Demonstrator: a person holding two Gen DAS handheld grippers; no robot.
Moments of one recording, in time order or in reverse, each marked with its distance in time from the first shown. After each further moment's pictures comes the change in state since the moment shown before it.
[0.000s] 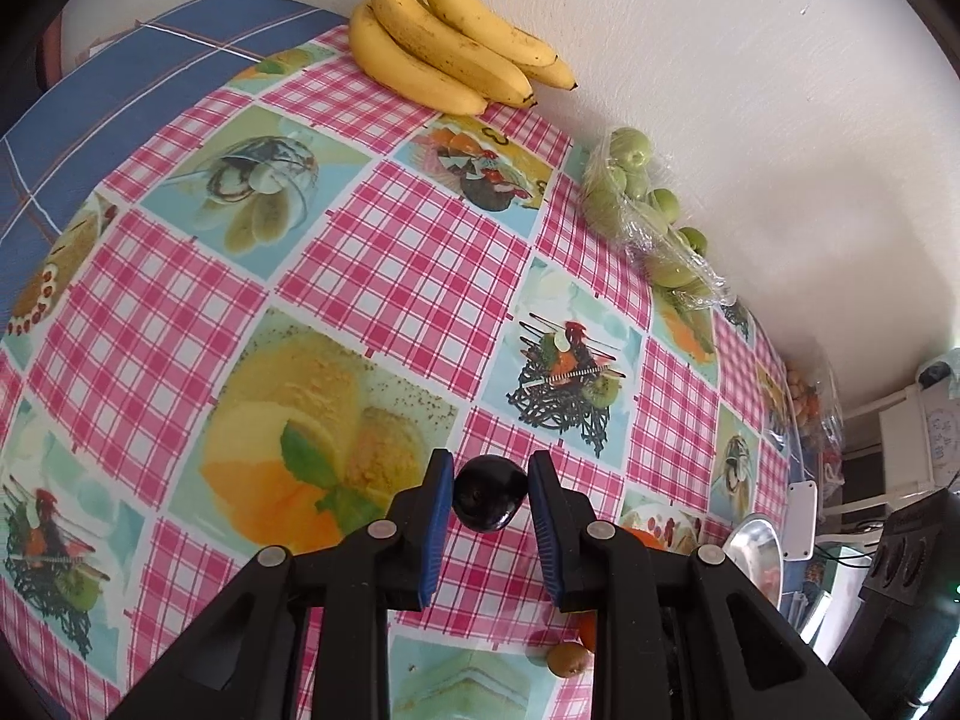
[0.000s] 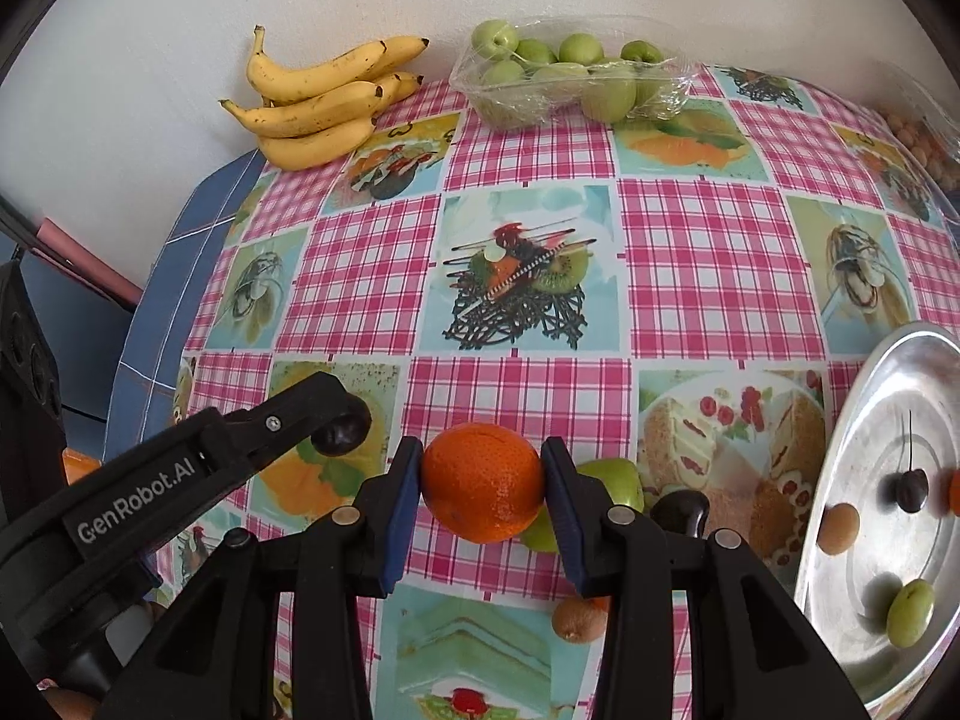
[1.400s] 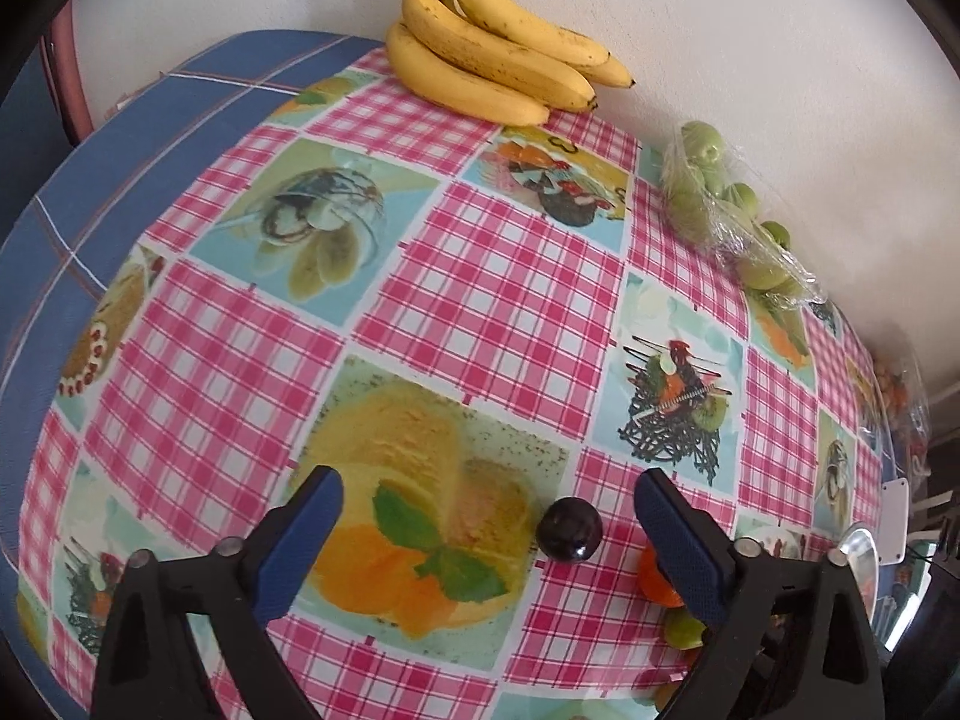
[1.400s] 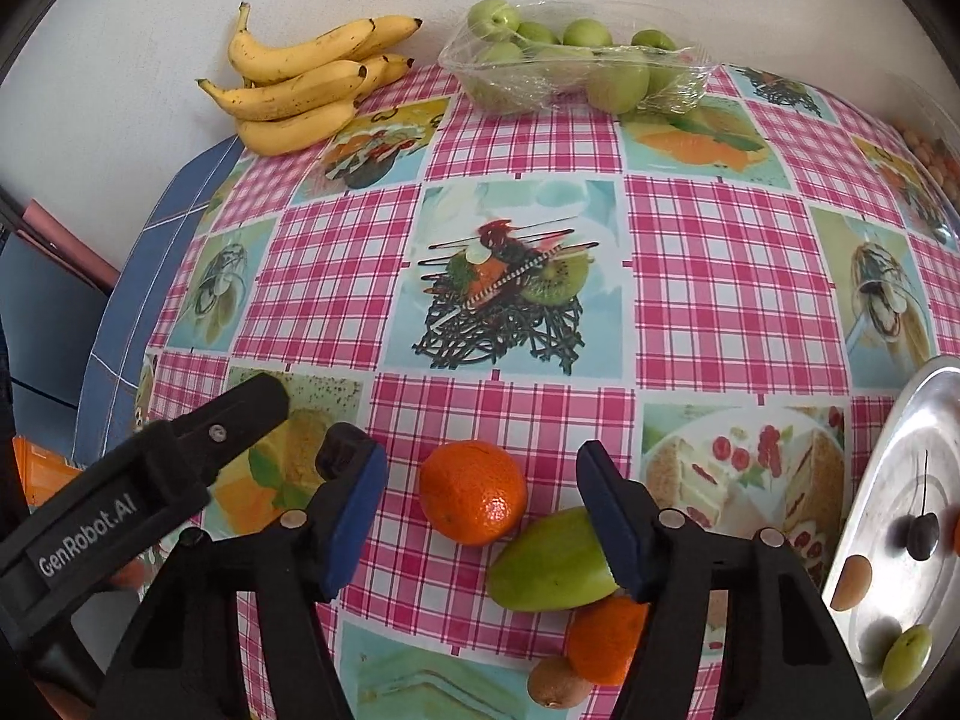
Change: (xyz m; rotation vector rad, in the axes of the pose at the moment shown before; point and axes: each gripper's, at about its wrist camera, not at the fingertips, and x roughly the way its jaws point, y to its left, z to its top) left arm 0.024 0.014 0.013 0.077 -0.026 0.197; right arm 0.034 -0.004 0.012 -0.040 0.001 -0.032
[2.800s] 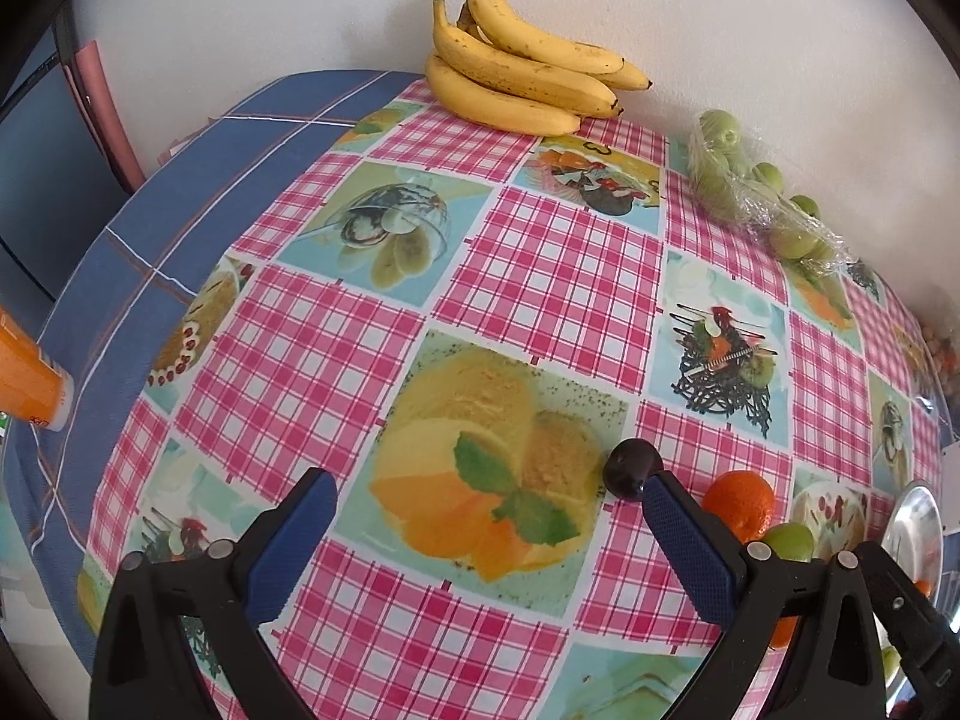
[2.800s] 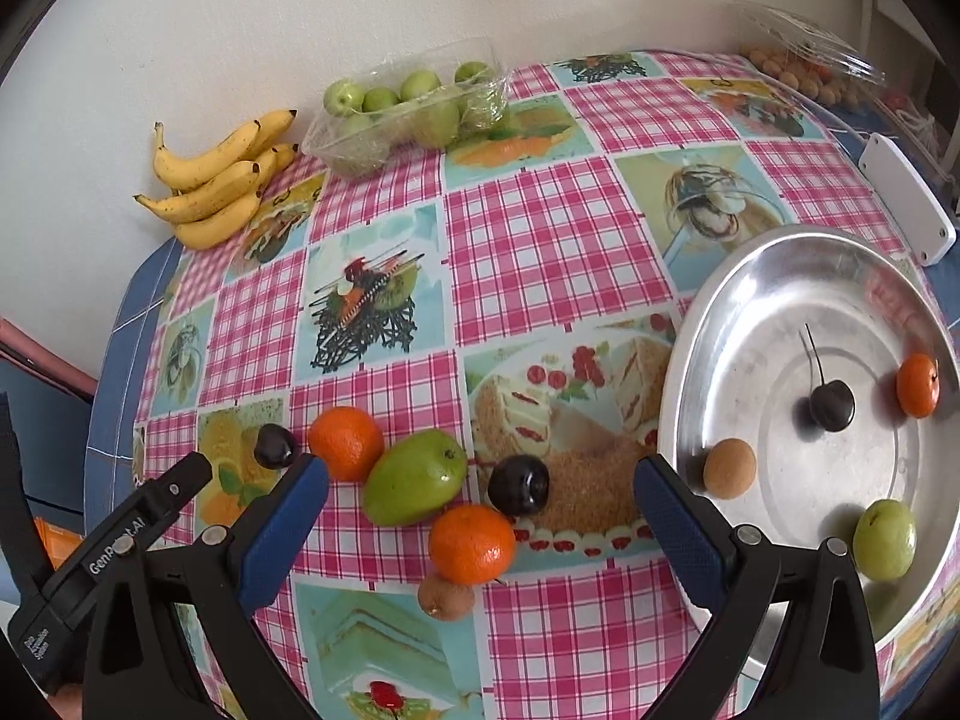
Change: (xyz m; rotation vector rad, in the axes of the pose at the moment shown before) left arm -0.023 0.001 -0.029 0.075 -0.072 0.190; right arm -0.056 -0.064 -0.042 0.247 -0.120 -0.056
